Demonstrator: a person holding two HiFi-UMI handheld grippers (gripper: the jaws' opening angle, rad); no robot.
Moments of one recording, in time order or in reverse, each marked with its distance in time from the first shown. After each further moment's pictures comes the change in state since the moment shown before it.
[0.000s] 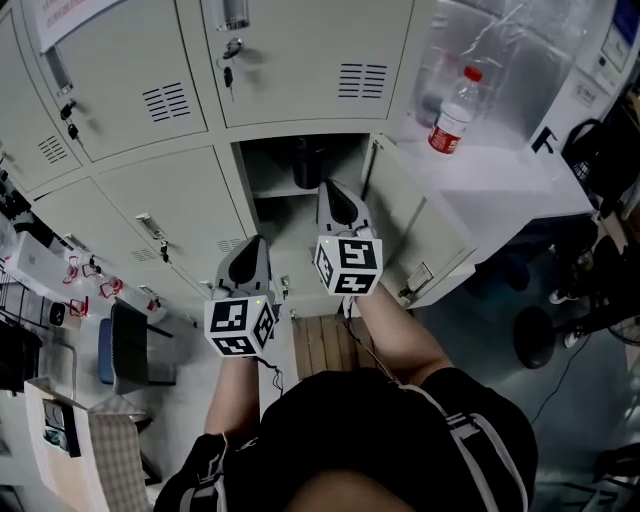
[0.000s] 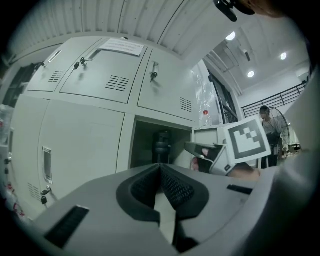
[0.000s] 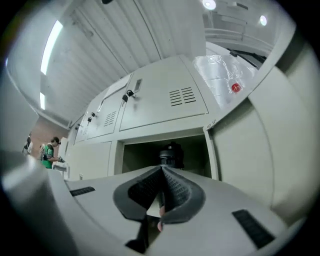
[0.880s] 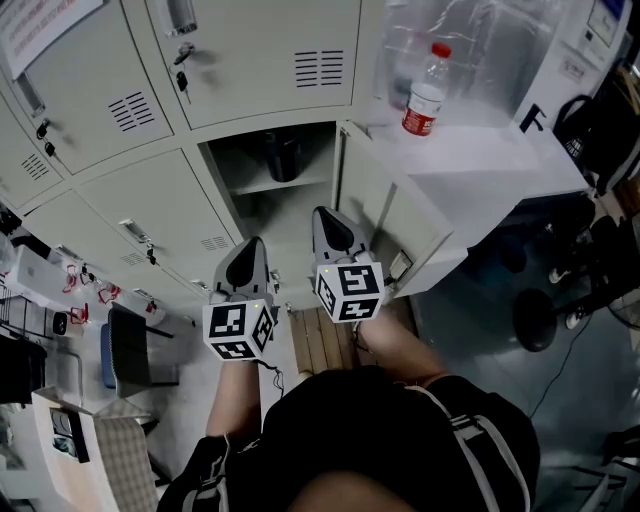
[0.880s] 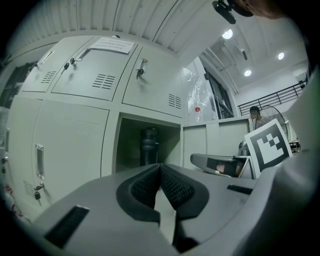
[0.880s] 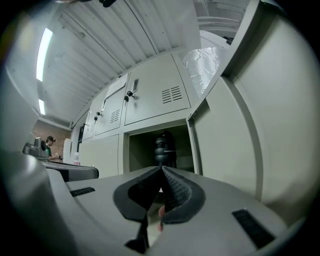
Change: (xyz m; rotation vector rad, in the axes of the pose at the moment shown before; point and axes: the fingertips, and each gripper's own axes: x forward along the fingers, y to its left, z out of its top) left arm 0.005 -0.047 -0.009 0.019 0.023 -0.033; right arm -0.067 -0.019 -0.030 0.058 0.110 0.039
